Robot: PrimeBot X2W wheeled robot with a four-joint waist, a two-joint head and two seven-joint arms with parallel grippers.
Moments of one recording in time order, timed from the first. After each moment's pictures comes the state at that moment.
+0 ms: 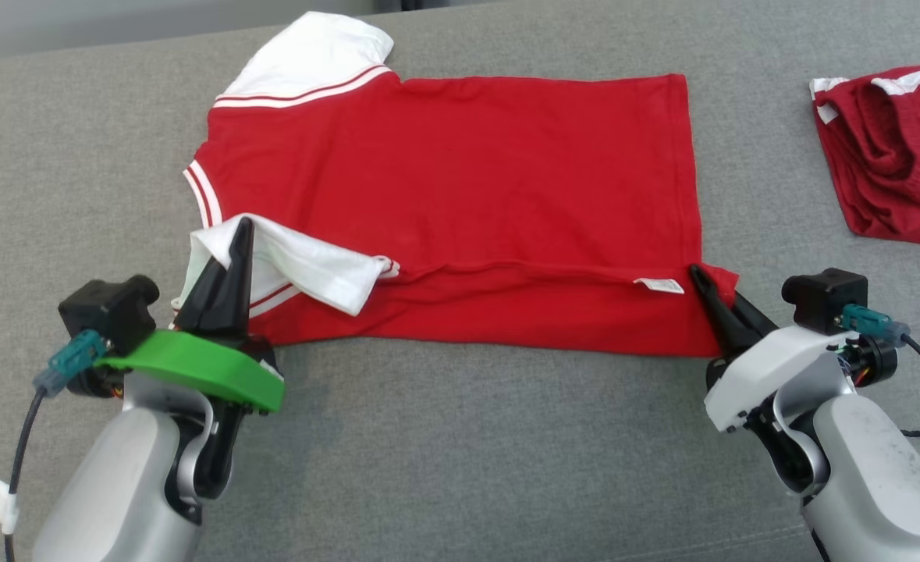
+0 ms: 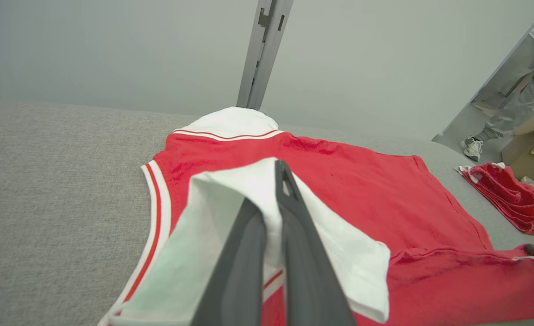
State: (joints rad) left arm -0.37 0.33 -0.40 0.18 -0.71 -0.03 -0.16; right arm -0.34 -0.21 0.19 0.31 0.43 0.13 -0.02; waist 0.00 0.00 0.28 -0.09
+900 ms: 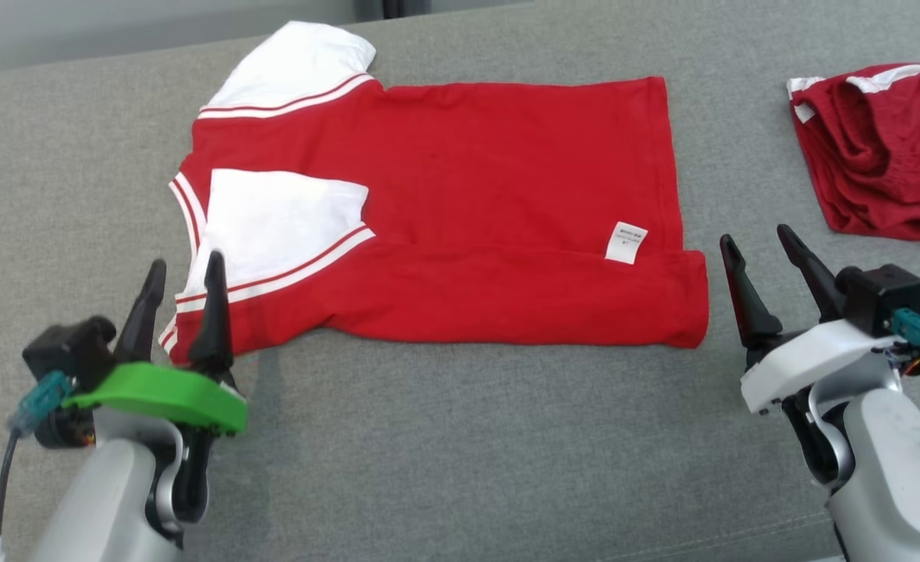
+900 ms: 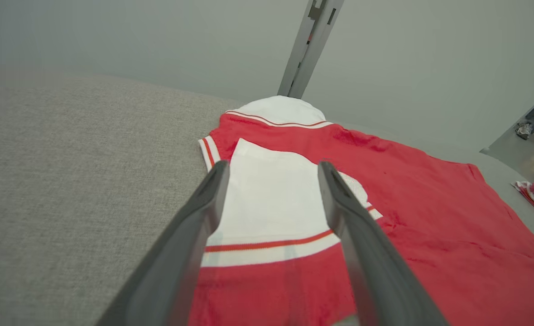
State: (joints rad) left arm -0.35 0.30 -0.32 0.36 -0.72 -0.03 -0.26; right arm -0.35 -0.19 0.06 0.32 0.28 0.13 -0.15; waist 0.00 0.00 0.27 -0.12
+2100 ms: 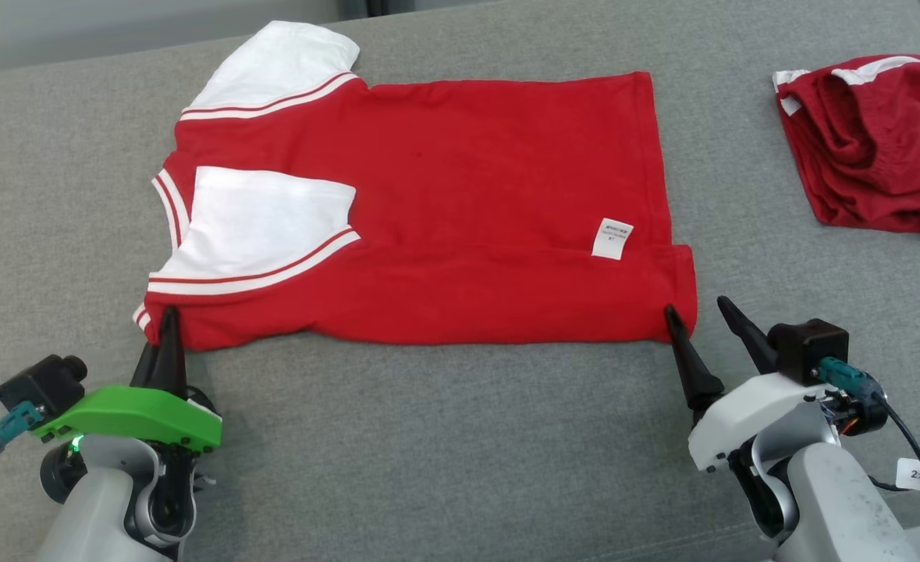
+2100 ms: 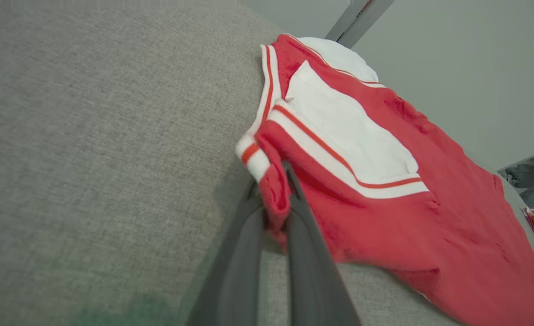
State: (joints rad) left arm -0.32 0.26 -0.24 0.49 -0.93 -0.07 -0.19; right arm -0.24 -0.05 0.05 0.30 0.20 0.13 -0.08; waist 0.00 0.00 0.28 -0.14
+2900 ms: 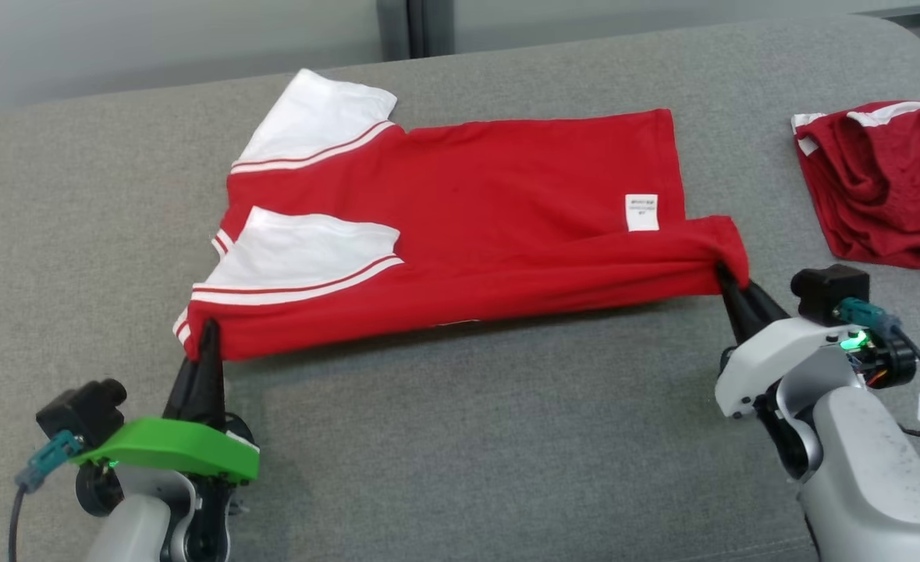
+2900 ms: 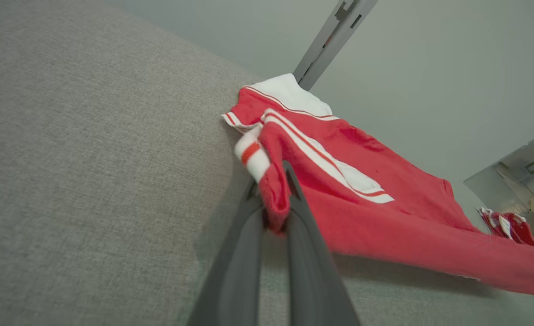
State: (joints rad) left arm -0.25 0.24 -0.27 0.39 -0.87 -0.08 -0.24; right arm -0.40 -0.10 0.02 0.47 0.21 0.13 -0.04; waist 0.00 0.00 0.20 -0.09
